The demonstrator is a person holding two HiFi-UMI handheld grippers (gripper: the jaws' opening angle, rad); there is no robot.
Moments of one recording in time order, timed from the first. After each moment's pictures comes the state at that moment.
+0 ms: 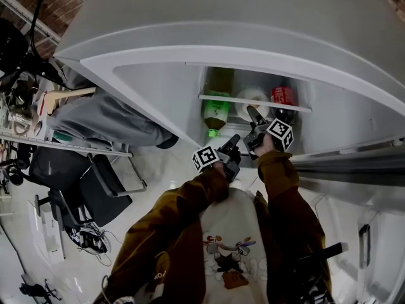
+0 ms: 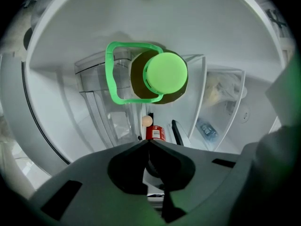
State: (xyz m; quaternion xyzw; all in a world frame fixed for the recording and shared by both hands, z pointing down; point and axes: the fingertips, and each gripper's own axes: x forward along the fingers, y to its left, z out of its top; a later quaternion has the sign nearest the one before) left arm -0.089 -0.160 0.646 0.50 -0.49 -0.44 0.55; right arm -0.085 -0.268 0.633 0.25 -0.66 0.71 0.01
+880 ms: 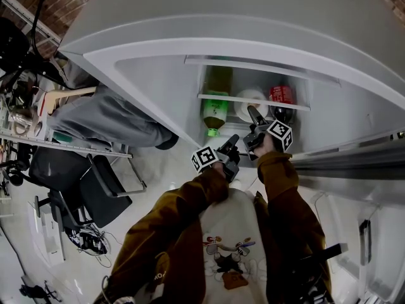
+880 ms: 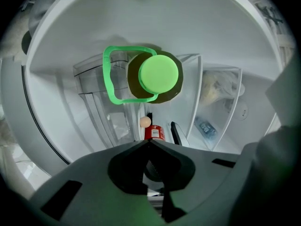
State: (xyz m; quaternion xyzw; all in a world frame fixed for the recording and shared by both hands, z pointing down) left arm -0.086 -0.156 0.642 0.51 -0.50 -0.43 0.55; right arm -0.074 -0.262 0.635 0.26 -0.63 0.73 -0.01
